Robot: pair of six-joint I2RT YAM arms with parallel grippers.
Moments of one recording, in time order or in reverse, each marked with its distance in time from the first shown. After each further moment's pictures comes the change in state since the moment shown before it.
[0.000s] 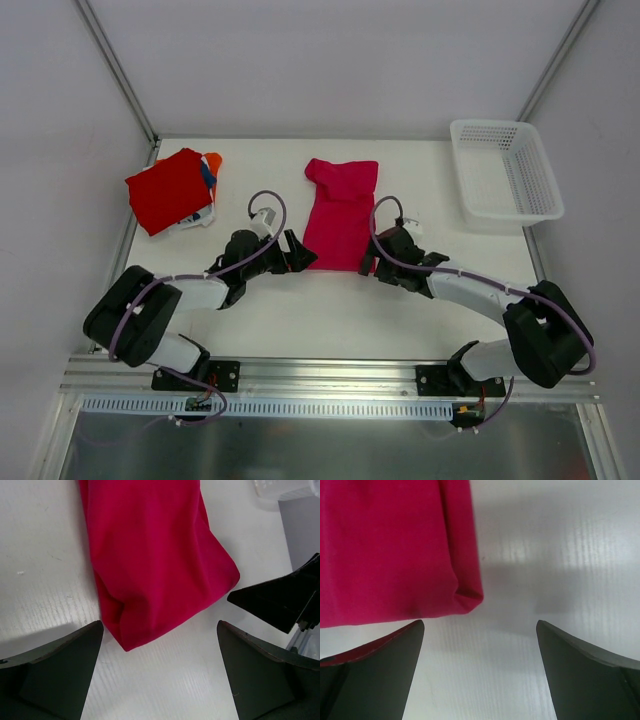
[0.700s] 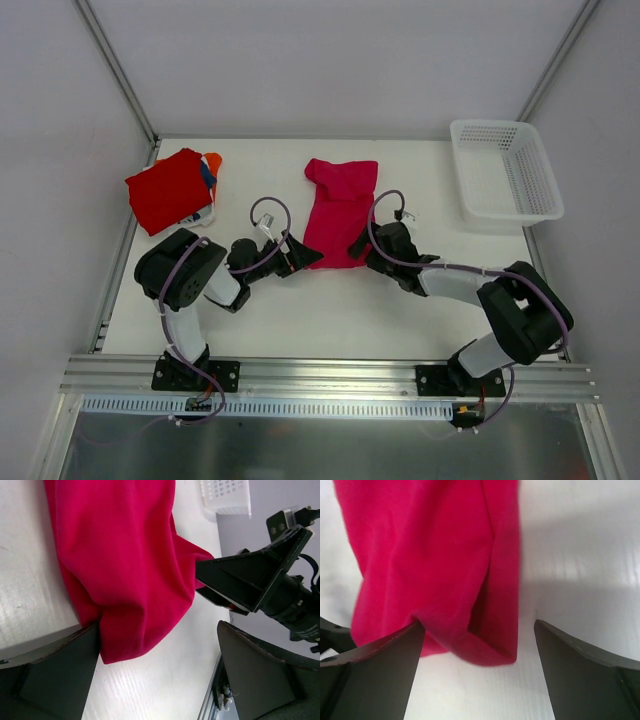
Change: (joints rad) left arm 0.045 0.410 -0.059 0.602 0.190 -0.330; right arm -0.042 0.123 -0.061 0.388 -0.088 0.092
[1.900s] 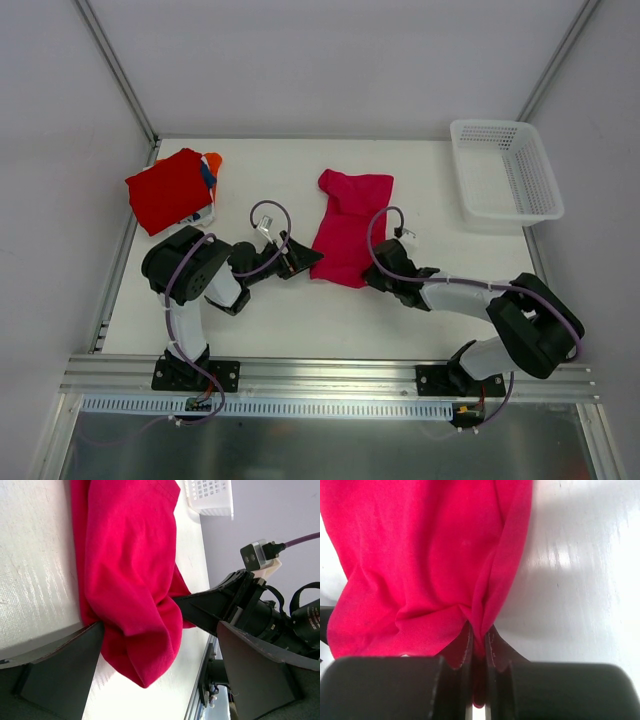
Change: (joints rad) left arm 0.002 0.084 -0.012 0.145 0.043 -0.093; right arm 0.097 -0.057 -0.080 -0.055 0.073 0.102
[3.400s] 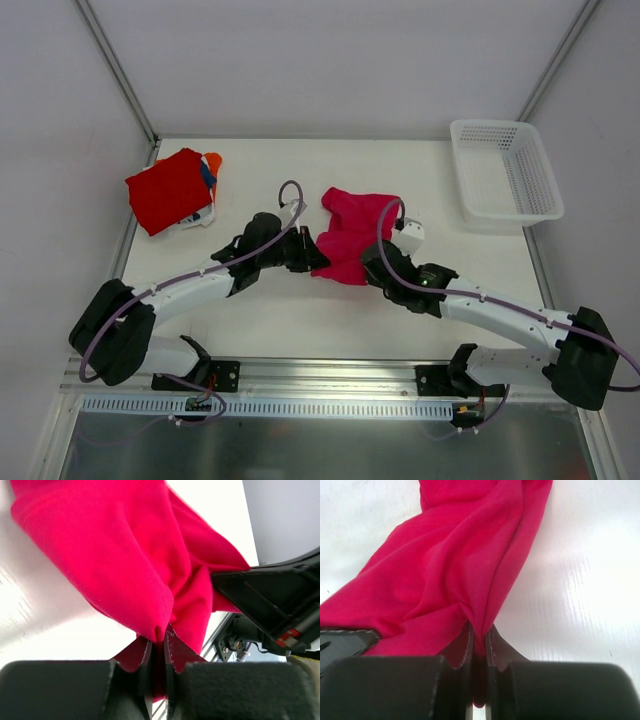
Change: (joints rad) left arm -0.203 -0.574 0.326 -1.170 -0.116 0.367; right arm 0.245 -0.269 0.243 -0.546 0.333 0.046
